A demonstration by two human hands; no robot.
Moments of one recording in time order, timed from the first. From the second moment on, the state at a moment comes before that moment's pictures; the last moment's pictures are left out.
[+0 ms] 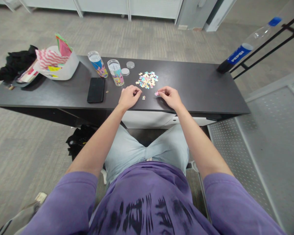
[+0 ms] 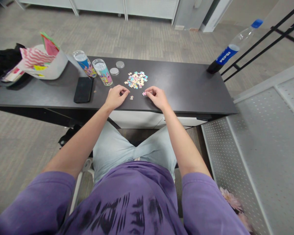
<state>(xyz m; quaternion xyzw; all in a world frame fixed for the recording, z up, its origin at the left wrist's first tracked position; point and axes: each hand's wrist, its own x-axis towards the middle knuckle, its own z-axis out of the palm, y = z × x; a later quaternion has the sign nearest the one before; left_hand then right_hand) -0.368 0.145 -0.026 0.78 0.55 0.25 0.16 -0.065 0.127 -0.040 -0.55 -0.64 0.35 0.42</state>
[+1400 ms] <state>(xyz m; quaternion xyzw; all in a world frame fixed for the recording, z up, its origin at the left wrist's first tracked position) -0.369 0.142 -0.026 0.79 0.57 0.22 0.10 -0.073 0.113 -0.032 -0.58 -0.74 0.17 0.31</state>
